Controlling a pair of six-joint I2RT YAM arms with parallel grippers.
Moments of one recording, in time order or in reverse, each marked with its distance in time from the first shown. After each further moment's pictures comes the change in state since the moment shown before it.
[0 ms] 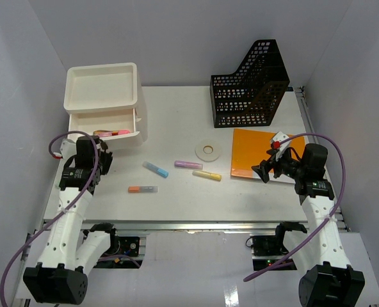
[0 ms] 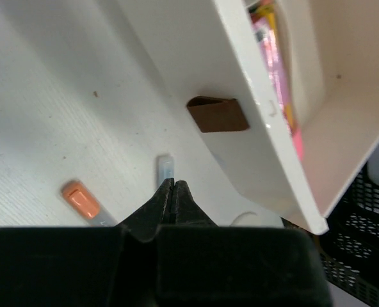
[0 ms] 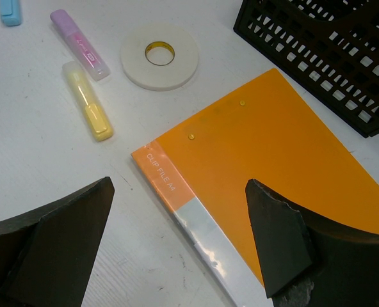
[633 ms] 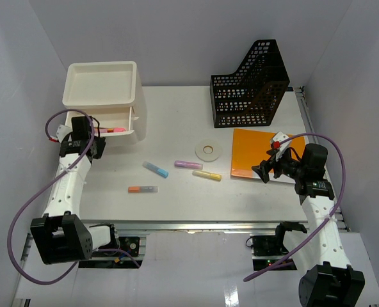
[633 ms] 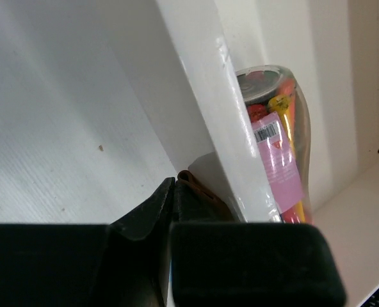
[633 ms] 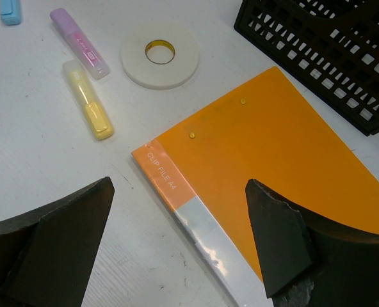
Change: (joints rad) left arm 0.145 0.346 0.144 0.082 0.032 0.081; right arm 0.000 0.000 0.000 -0.006 0.002 0.000
